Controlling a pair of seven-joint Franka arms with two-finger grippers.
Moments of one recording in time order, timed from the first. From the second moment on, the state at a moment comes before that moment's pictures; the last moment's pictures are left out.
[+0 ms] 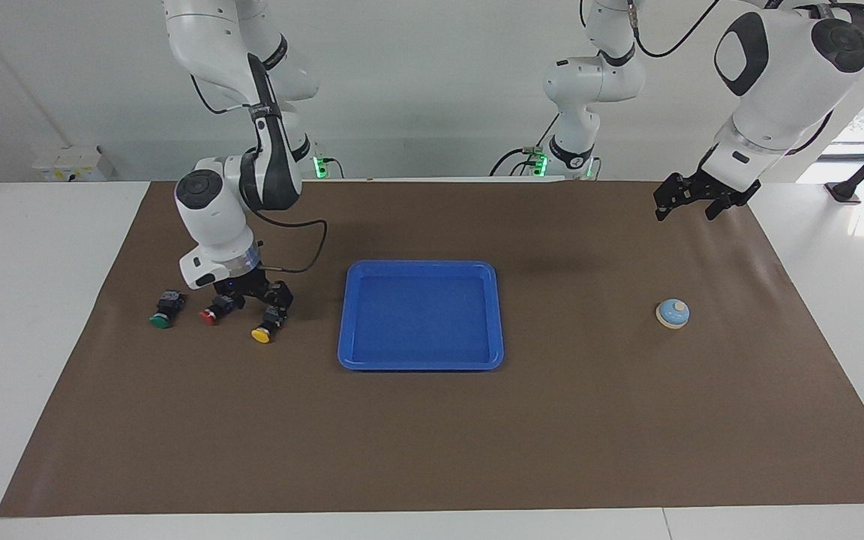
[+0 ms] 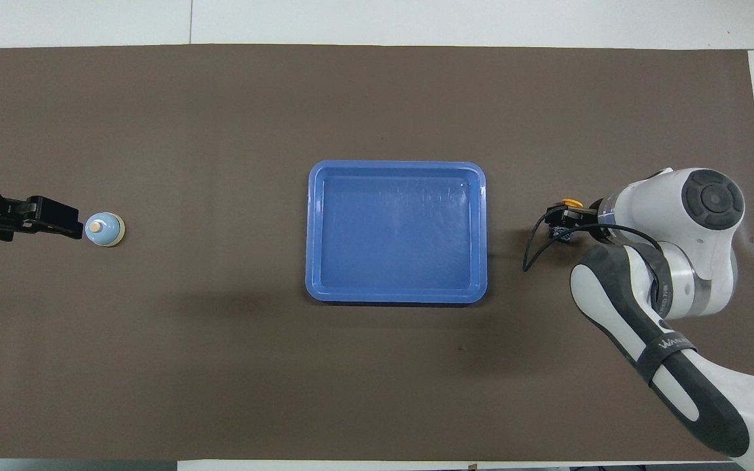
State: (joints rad) left arm -0.03 -0.04 -0.01 -1.74 -0.02 1.60 0.01; right arm -0.02 0.17 0.08 -2.21 -0.02 2.42 0.32
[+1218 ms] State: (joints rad) left arm -0.03 -0.04 0.00 -1.73 -0.02 1.60 0.01; right arm 0.05 0.23 0.08 -1.98 -0.02 2.18 0.33
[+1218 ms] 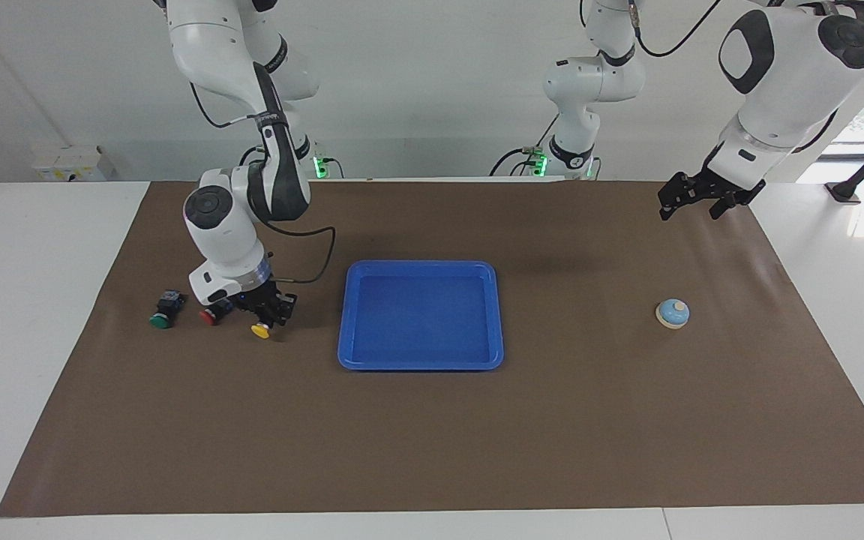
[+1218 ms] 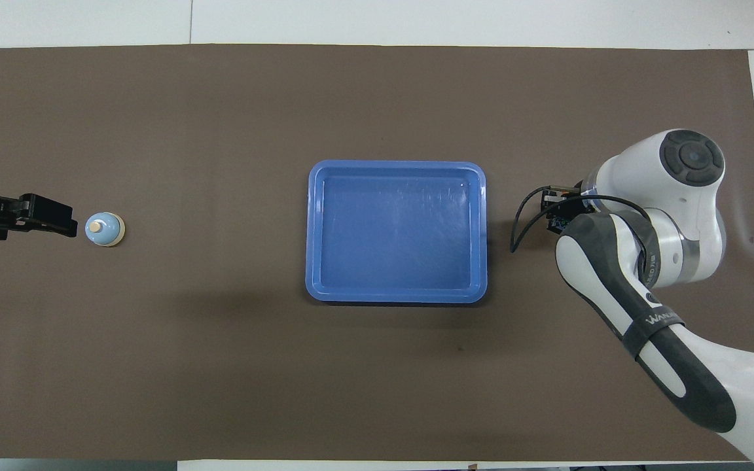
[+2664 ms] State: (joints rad) left arm -0.03 -0.04 0.00 -1.73 -0.02 1.60 0.01; right arm 0.37 0.36 0.09 -1.95 -0.01 2.30 0.41
